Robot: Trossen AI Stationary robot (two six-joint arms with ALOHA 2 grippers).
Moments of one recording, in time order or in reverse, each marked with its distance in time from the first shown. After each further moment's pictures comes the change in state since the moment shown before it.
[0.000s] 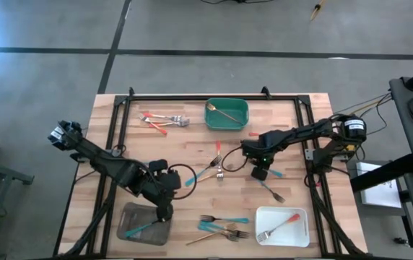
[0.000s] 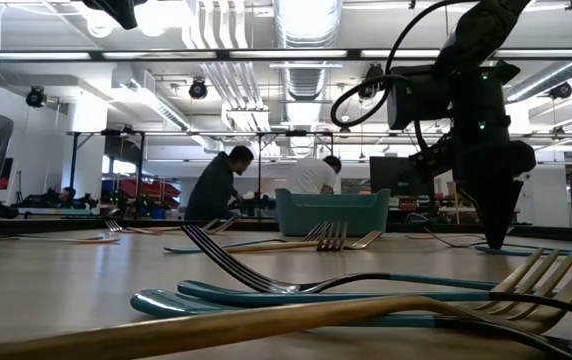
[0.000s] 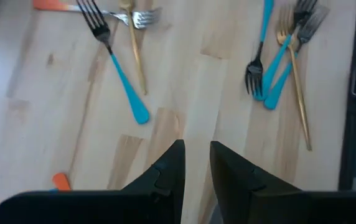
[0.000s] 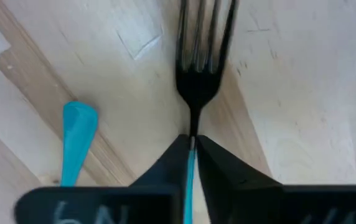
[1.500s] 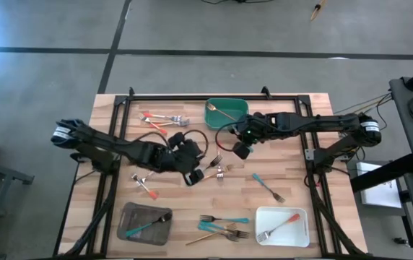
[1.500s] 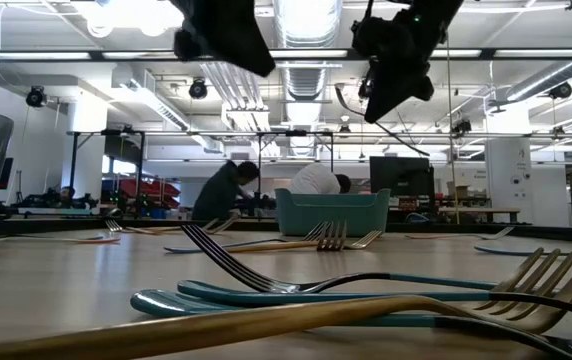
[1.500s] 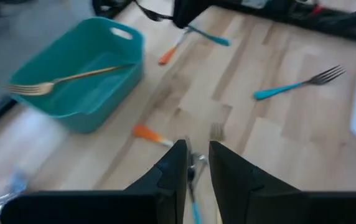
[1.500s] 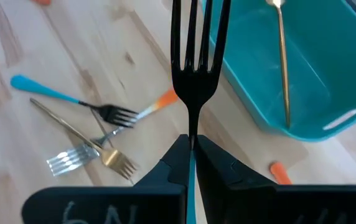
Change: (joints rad) left arm 0.307 0.003 -0.192 0.597 -0.237 0.224; right arm -0.014 -0.218 0.379 0.022 0.285 0.045
